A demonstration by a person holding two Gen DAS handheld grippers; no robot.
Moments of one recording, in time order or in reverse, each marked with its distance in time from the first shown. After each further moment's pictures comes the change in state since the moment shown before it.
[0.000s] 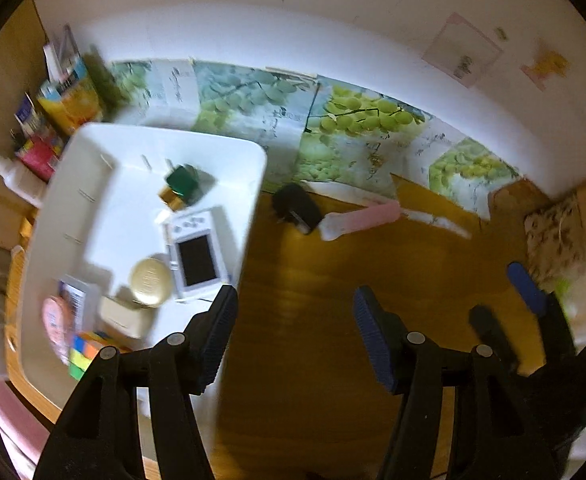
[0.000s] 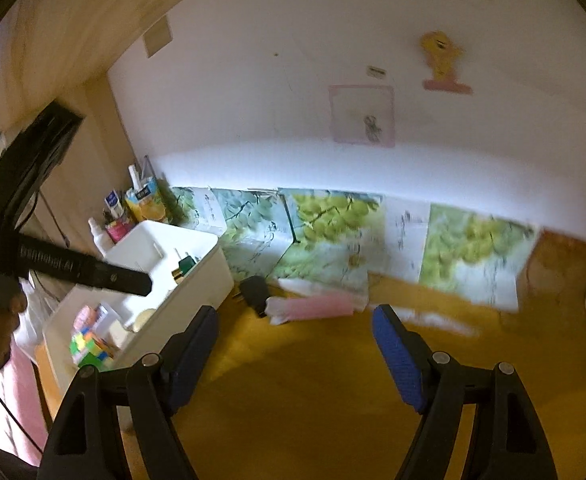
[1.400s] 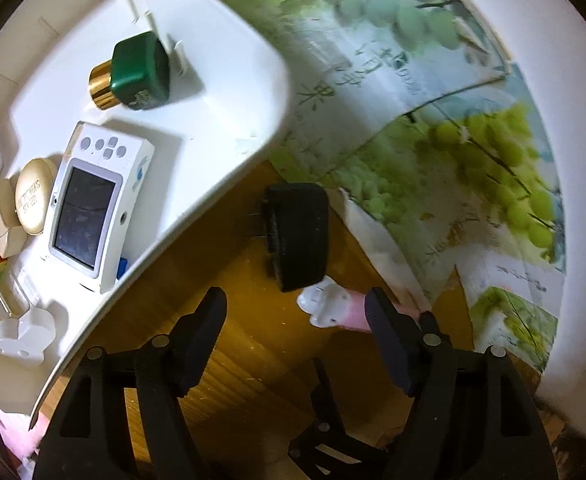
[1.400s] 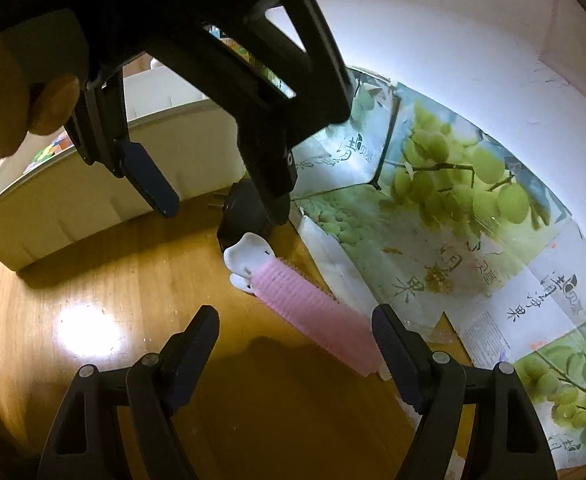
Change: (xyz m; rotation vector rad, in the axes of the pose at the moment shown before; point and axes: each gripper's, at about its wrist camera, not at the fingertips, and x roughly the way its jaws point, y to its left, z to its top) left arm 0.145 0.015 0.056 -0.663 0.271 0.008; right arm 0.172 -0.012 -0.010 -0.609 0.258 0.266
